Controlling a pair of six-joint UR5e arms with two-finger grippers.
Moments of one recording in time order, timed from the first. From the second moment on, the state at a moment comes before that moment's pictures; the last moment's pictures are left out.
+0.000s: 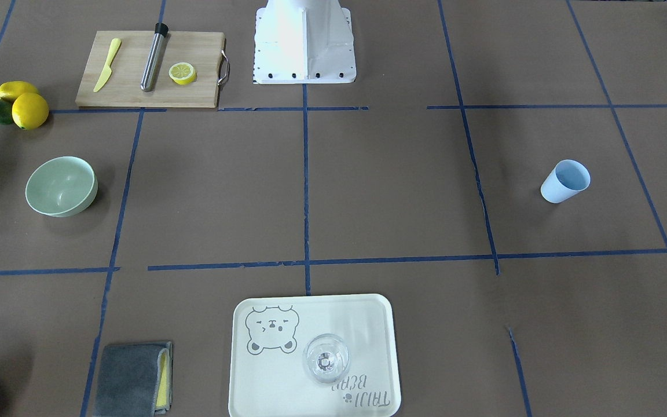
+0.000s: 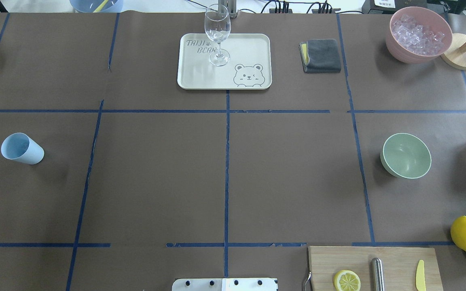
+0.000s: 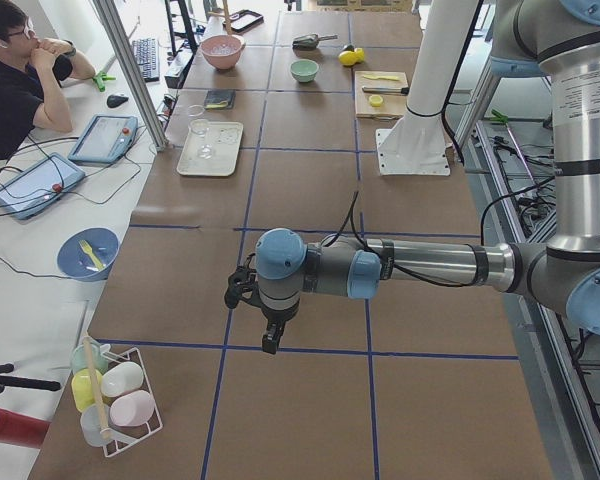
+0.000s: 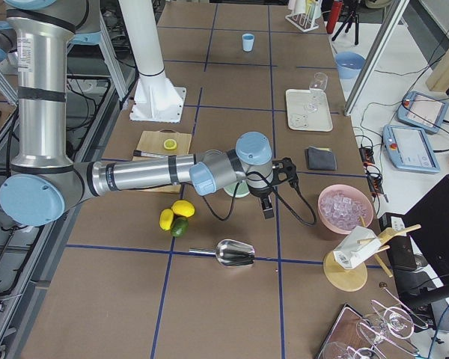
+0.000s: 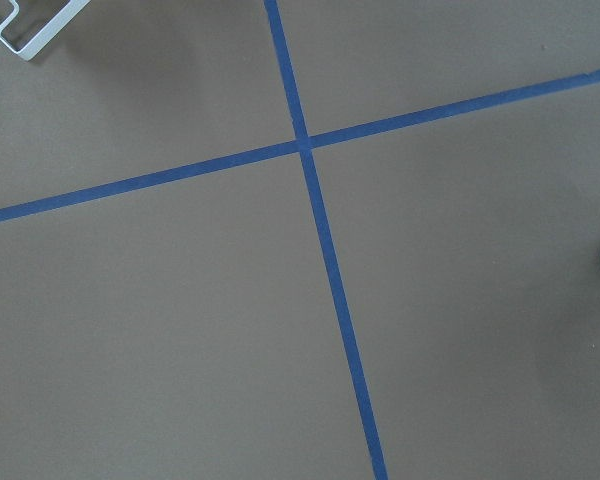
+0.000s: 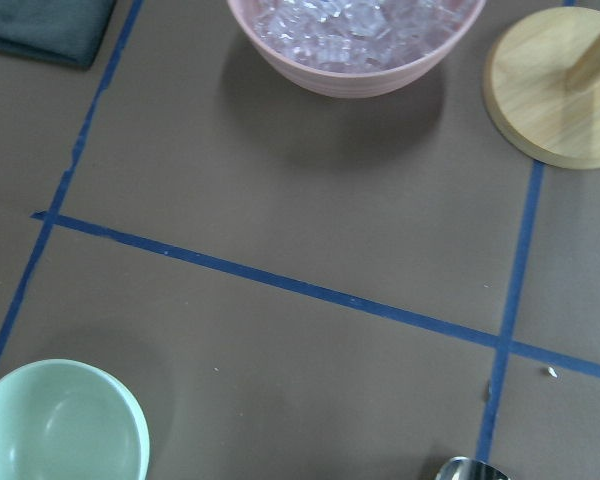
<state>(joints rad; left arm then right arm) -1.58 -1.41 -1.77 -1.62 -2.36 0.17 1.43 -1.64 1.80 -1.25 2.39 0.15</state>
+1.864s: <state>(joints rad) -1.58 -1.41 -1.77 -1.64 -2.36 0.17 0.96 -1.60 1.60 -0.72 2.25 0.41</state>
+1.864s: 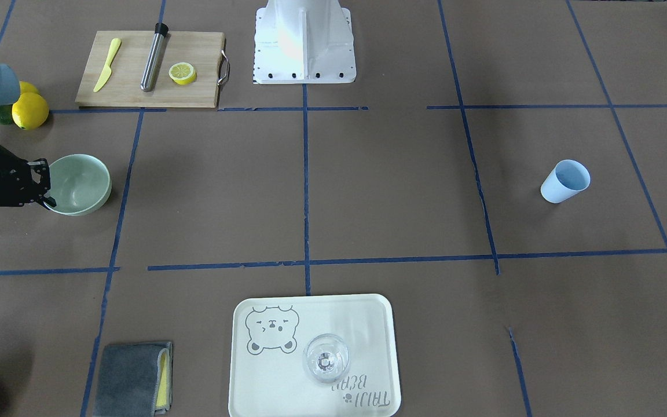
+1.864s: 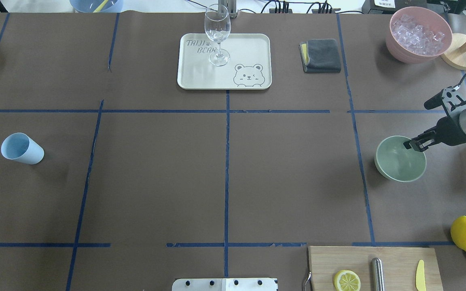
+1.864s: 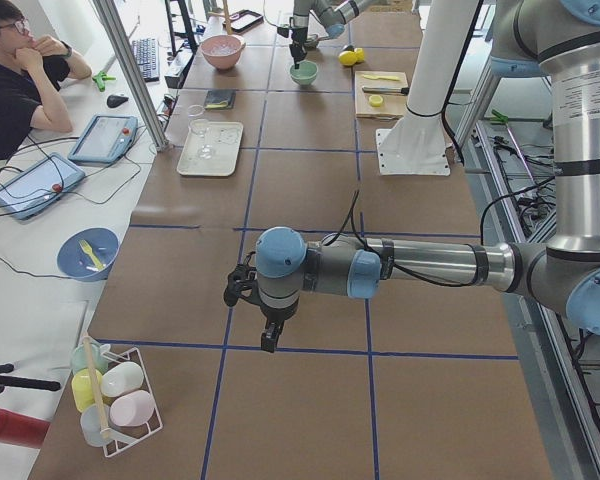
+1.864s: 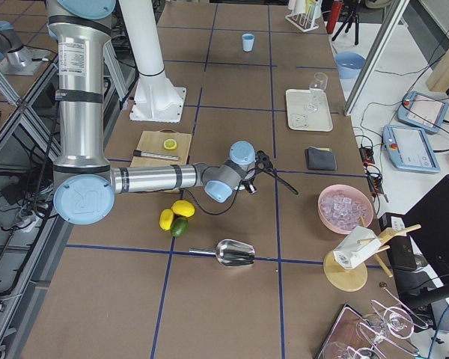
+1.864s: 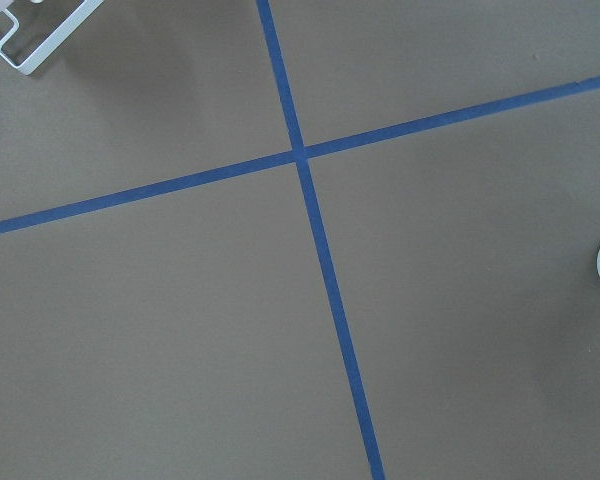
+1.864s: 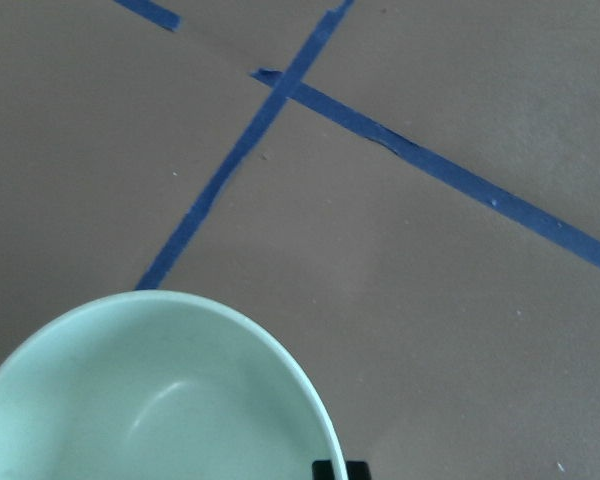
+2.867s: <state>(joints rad) -1.58 -1.41 -1.77 -1.64 -2.39 0.17 0.69 -1.06 1.68 -1.10 2.06 0.99</state>
